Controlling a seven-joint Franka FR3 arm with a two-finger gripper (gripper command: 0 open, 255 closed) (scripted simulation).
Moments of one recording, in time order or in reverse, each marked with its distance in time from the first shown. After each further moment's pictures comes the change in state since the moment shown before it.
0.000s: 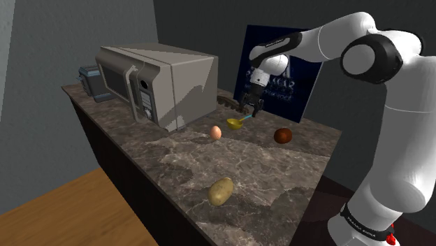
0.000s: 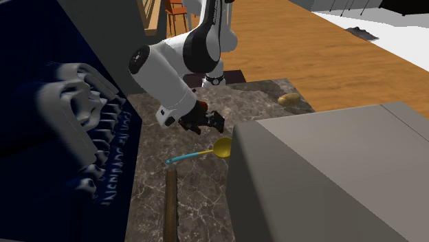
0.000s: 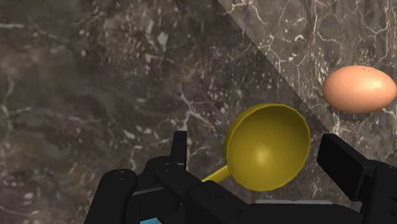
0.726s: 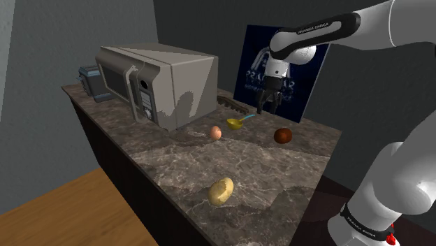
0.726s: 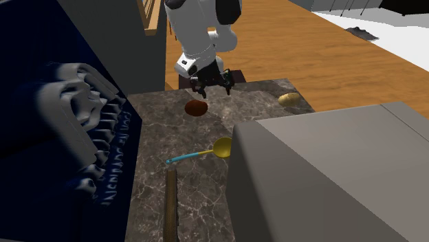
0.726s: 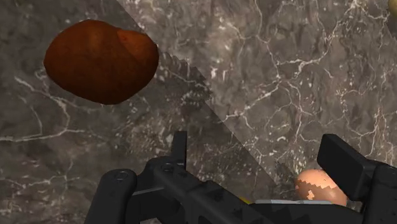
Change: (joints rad) arm 0.076 -0.464 0.051 -0.362 -0.293 0.006 0.100
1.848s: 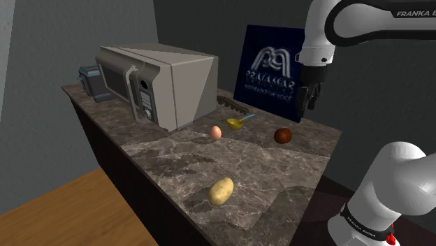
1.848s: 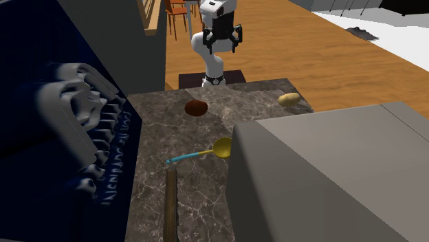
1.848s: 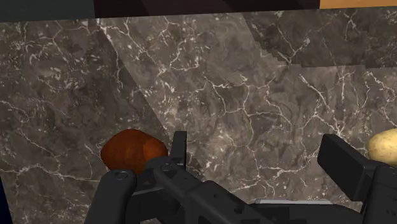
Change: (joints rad) arm 0.025 -0.573 0.187 -0.244 -0.228 -0.286 0.100
